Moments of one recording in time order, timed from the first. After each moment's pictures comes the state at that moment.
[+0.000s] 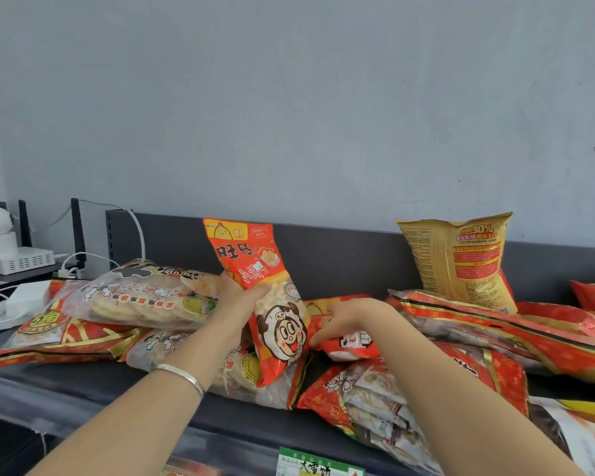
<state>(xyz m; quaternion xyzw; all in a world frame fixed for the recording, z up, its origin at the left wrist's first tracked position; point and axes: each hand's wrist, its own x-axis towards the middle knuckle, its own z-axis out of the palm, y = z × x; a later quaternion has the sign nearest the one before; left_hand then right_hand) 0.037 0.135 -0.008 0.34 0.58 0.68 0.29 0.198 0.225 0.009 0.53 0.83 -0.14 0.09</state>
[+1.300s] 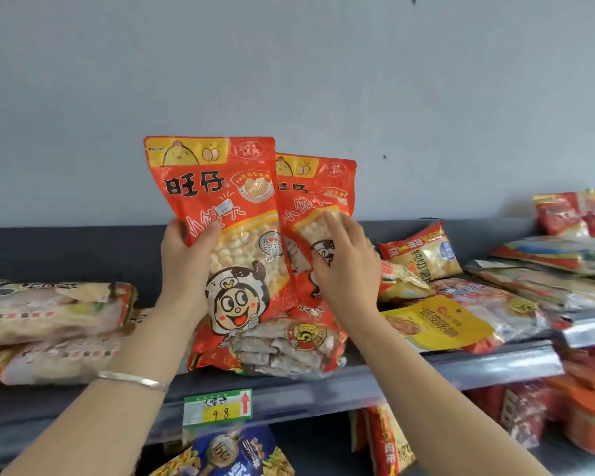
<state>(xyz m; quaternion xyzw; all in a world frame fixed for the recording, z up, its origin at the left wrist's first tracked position) 0.167 0.044 0.060 0.45 0.37 0.77 0.27 0.352 0.064 0.037 0.53 0.65 0.16 -0.52</state>
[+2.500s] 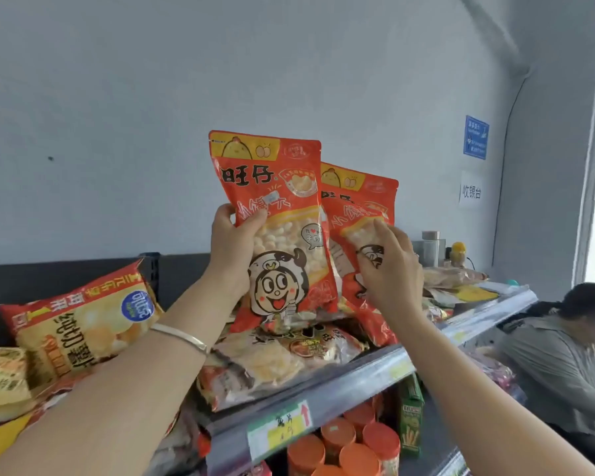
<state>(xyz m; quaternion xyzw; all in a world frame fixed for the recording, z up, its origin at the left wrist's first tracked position) 0.795 0.214 0.109 0.54 0.22 0.67 0.45 0.987 0.147 0.065 0.65 0.49 0.25 -0.53</state>
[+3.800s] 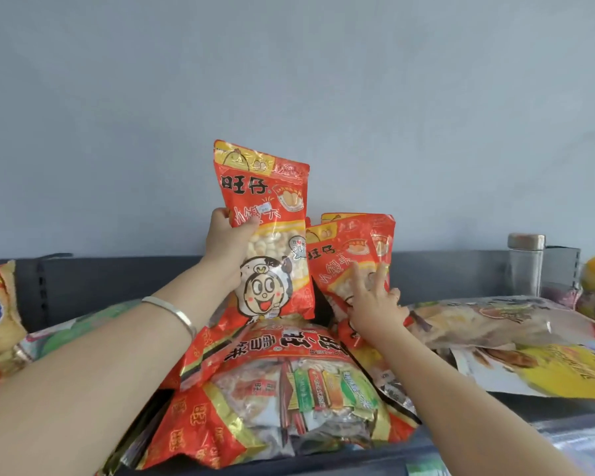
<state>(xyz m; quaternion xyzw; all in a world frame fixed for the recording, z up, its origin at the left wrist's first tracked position) 1.092 0.360 0.111 0.48 0.43 0.71 0.28 1.300 0.411 0.009 0.72 0.65 0.06 -0.24</state>
